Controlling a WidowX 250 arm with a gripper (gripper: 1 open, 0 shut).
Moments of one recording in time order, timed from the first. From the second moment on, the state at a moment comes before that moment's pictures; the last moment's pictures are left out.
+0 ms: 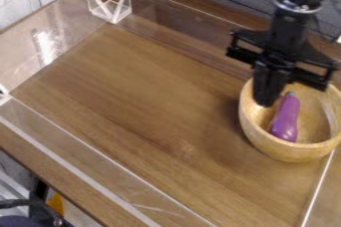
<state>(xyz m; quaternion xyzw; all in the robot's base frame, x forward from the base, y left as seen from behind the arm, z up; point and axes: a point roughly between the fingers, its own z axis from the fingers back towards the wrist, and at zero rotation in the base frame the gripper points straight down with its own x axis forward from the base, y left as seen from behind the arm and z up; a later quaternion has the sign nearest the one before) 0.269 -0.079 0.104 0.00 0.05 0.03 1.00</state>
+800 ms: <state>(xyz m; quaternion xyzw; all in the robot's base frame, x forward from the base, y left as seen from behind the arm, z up) 0.284 -0.080 0.081 0.01 0.07 0.05 1.00</state>
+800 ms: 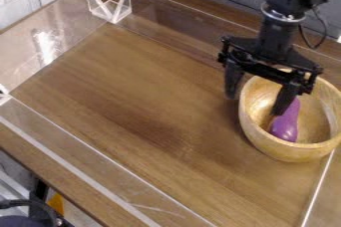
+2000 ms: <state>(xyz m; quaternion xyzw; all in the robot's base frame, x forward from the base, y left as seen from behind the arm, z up) 0.309 -0.093 0.048 0.01 0.08 0.04 1.00</state>
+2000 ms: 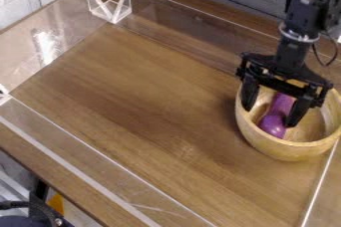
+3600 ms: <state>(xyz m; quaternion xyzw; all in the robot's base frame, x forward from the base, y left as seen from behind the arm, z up) 0.310 -0.092 0.068 -0.02 0.06 0.03 1.00</state>
